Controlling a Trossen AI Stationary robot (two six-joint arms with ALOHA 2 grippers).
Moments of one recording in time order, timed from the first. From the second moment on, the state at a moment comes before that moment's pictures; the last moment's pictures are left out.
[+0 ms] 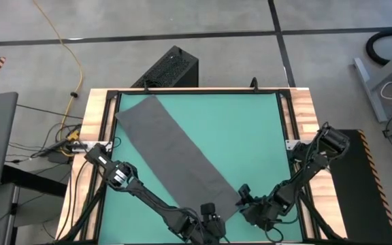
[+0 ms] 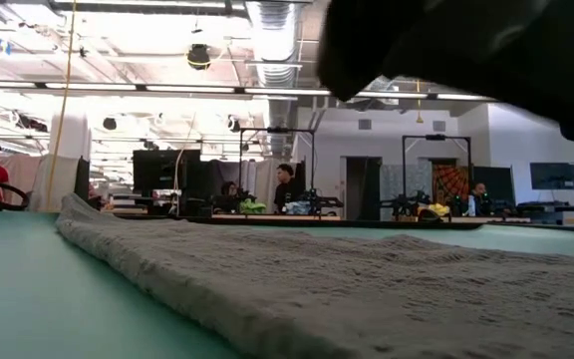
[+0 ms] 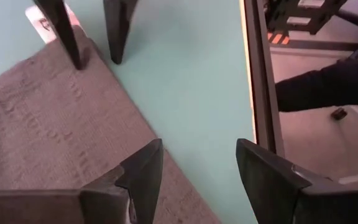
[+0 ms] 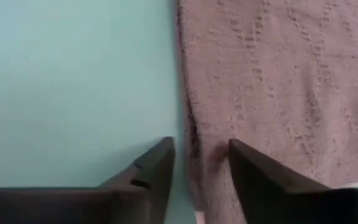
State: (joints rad) left arm -0.61 2.46 2.09 -0.42 -0.43 -0.52; right arm 0.86 1.77 0.77 -0.15 0.49 0.08
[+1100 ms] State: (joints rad) left arm -0.61 2.54 2.09 -0.28 -0.49 -0.22; right arm 0.86 1.50 0.76 -0.59 0.28 0.24
